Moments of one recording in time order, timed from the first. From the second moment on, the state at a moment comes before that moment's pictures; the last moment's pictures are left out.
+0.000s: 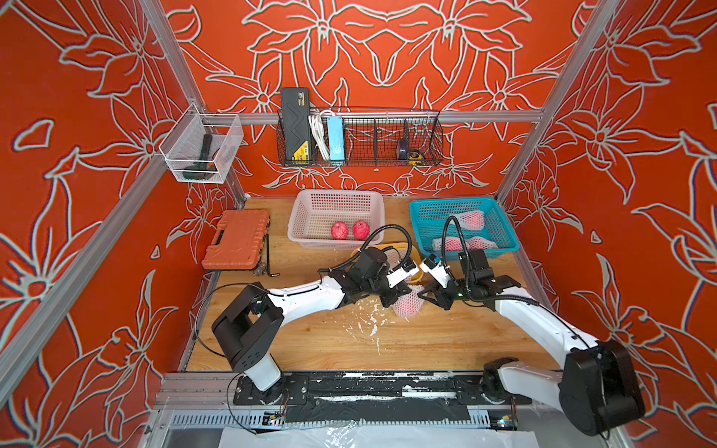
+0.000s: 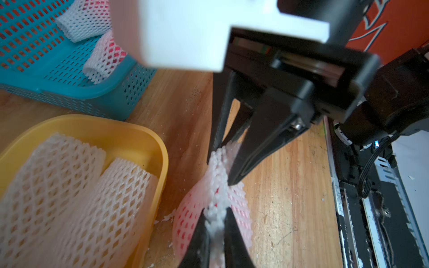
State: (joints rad) left arm -0.78 1.62 0.98 0.03 0.47 0.17; right arm 0.29 1.19 0.68 -0.49 -0.71 -0.41
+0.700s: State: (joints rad) left arm -0.76 1.53 0.88 0.06 0.43 0.15; right arm 0.33 1.13 0.70 -0.54 -0.71 -0.40
